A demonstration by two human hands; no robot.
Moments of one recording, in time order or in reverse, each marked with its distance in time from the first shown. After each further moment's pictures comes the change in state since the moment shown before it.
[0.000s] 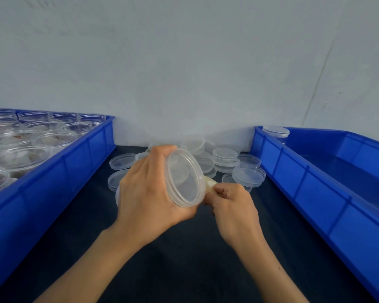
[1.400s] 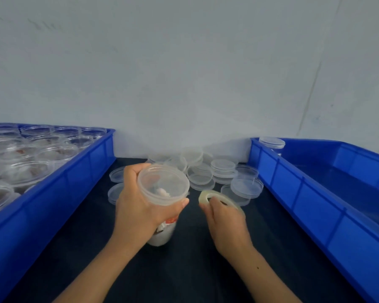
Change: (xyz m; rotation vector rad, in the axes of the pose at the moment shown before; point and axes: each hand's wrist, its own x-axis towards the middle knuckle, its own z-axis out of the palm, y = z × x) left_hand -0.006 -0.029 0.012 -0.510 0.011 -0.427; right_hand 0.035 0.047 0.021 -0.531 0.014 -0.288
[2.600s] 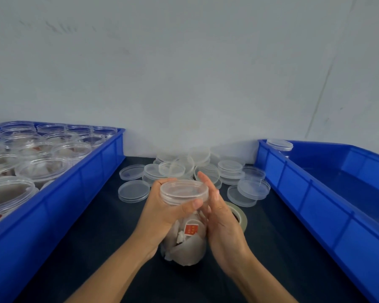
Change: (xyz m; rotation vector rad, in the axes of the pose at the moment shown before) left_hand -0.008 -0.003 0.010 -0.485 -0.250 -0.329; right_hand -0.024 -0.040 -0.010 1.560 -0.256 -0.057
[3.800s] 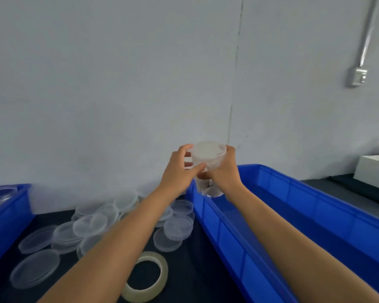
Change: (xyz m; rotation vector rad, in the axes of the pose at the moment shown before) left_hand 0.157 0.085 0.216 0.362 -0.248 0.311; right_hand 0.079 -0.203 -0.157 -0.757 0.691 -0.159
